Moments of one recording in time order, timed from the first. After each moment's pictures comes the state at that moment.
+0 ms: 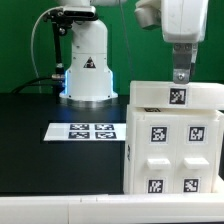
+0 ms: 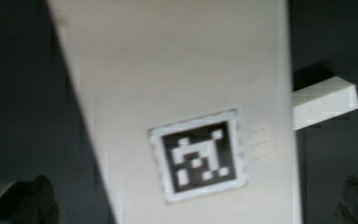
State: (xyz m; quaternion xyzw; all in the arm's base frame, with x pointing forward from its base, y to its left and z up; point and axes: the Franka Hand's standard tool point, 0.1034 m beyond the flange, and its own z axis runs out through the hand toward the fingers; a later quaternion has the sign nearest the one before) arm 0.623 0.086 0.173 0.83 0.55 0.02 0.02
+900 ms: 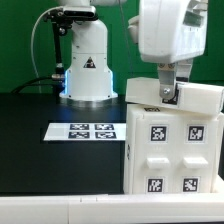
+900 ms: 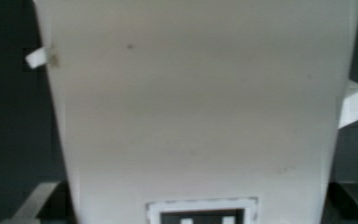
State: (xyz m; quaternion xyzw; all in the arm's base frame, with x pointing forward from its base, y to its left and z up) arm 0.621 0.078 0.155 0.90 0.44 0.02 0.01
